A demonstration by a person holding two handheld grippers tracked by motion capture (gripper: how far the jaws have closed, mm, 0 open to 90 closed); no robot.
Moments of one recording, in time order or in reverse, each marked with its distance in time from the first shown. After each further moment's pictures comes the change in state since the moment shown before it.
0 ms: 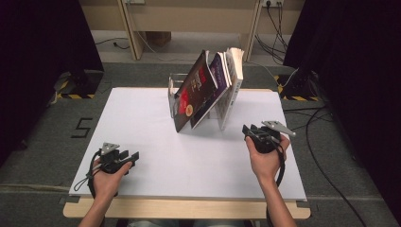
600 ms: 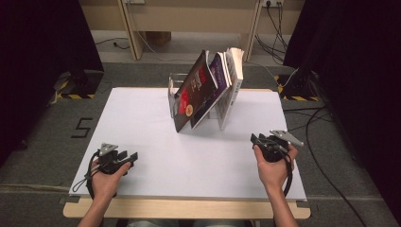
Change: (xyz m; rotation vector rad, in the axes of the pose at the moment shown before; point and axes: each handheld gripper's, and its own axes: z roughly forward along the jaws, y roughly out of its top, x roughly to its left) left arm 0.003 -0.002 -0.002 -0.005 0.004 -0.006; right arm -0.023 -0.022 -0.012 0.032 -0.053 0.023
